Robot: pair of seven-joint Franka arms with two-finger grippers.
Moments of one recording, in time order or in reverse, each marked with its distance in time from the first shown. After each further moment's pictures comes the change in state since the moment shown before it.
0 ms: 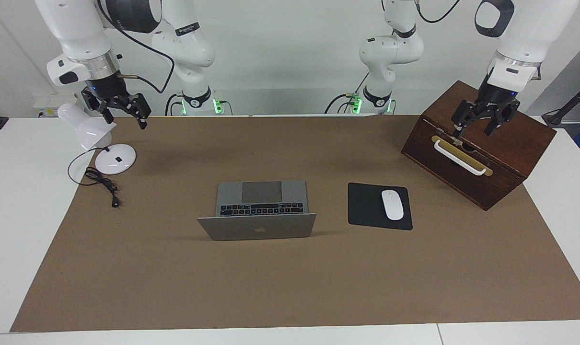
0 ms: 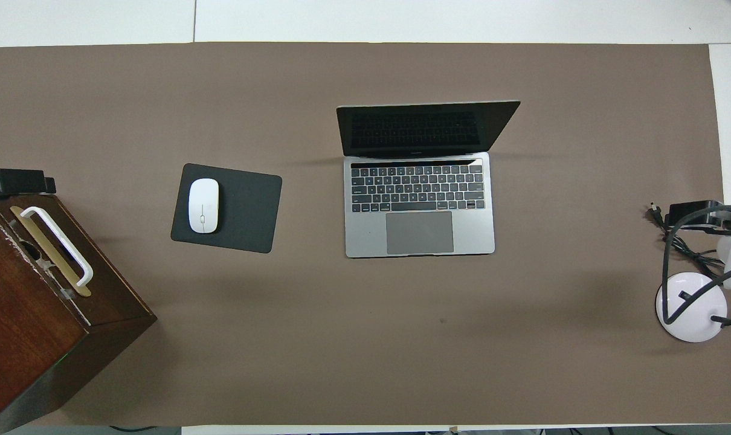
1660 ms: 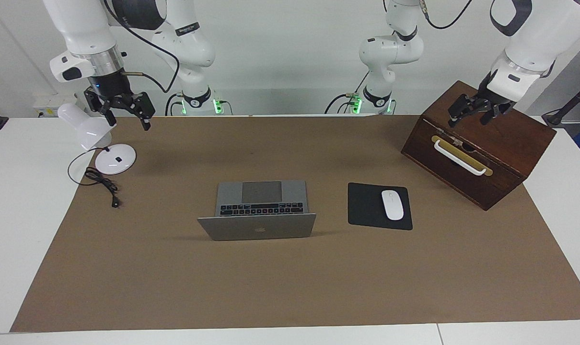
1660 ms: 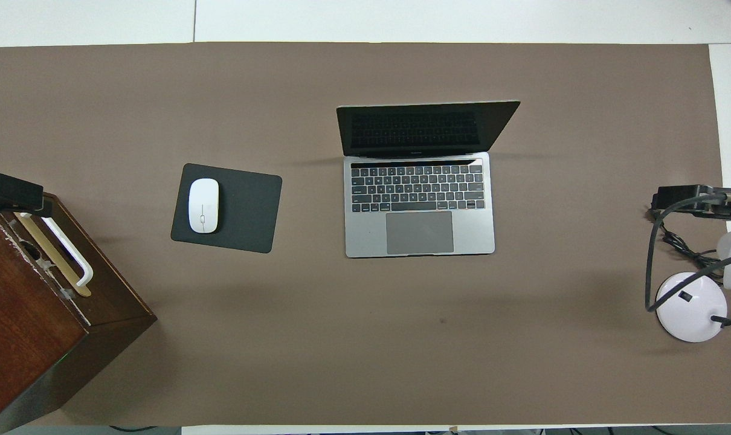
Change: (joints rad) left arm 0.003 0.123 -0.019 0.203 0.034 -0.340 0.001; right arm 0.027 0.001 0.017 0.011 0.028 0.092 0.000
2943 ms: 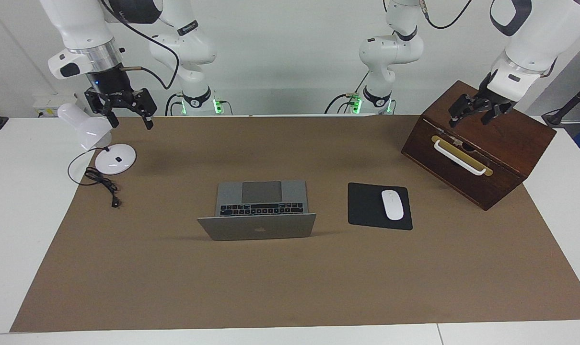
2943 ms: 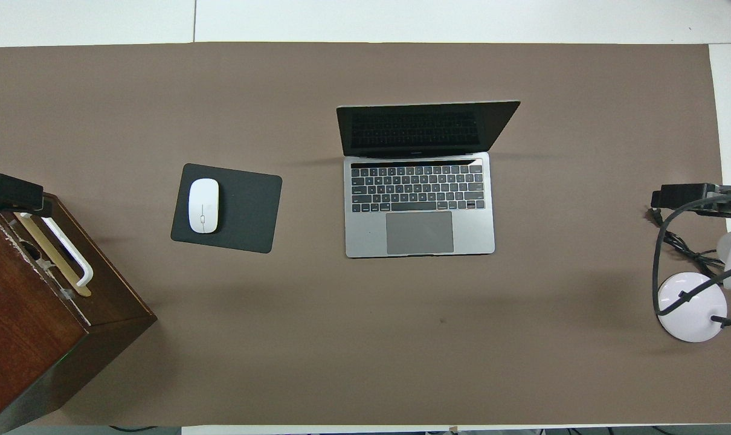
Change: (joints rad) left arm 0.000 0.000 0.000 0.000 0.000 0.000 0.000; right arm 0.288 0.010 -0.276 0.007 -0.003 0.004 0.000
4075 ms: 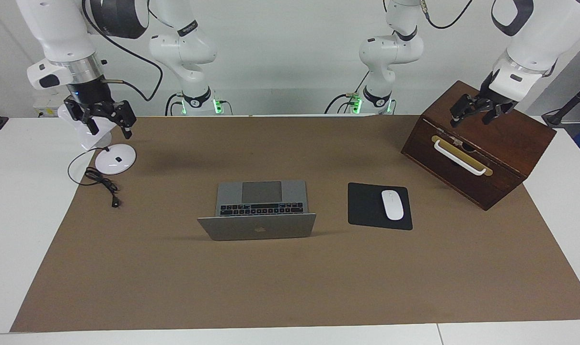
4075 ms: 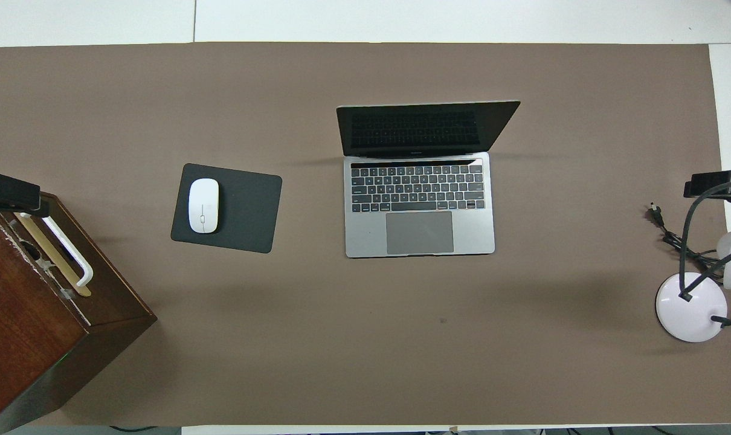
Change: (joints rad) left arm 0.006 0.000 0.001 0.000 0.000 0.001 0.000; right arm 0.019 0.084 -0.078 0.078 -0.098 -0.008 -0.027
